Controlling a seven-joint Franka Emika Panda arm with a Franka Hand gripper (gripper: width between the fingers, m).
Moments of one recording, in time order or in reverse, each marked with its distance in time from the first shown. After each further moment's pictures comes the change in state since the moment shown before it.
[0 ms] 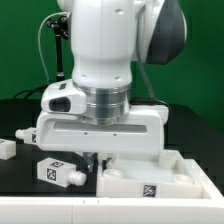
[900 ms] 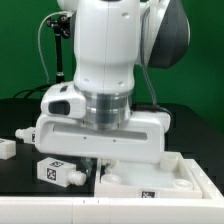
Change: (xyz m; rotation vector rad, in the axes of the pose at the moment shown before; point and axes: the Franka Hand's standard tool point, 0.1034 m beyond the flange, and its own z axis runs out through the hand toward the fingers) arm 0.021 0.002 0.006 -0.025 -0.013 0.046
